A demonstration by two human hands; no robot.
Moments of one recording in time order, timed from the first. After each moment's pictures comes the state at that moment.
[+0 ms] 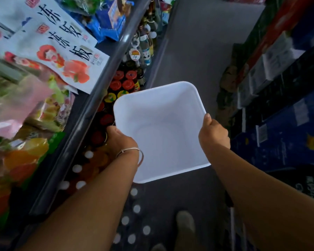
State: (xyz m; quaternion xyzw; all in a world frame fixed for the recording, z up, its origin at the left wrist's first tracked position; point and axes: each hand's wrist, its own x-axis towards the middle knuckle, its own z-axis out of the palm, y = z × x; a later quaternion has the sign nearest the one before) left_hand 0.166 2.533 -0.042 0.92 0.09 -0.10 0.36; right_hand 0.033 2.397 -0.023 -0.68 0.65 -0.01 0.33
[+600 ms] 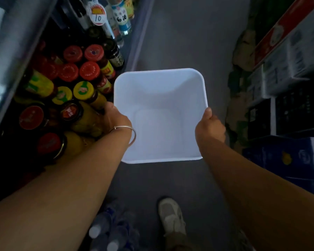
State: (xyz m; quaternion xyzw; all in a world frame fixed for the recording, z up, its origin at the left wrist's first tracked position) left_hand 0.304 2.358 -0.248 0.95 -0.01 -0.18 0.27; right_hand 0.137 2.261 -0.226 -0.56 0.73 -0.01 0.40
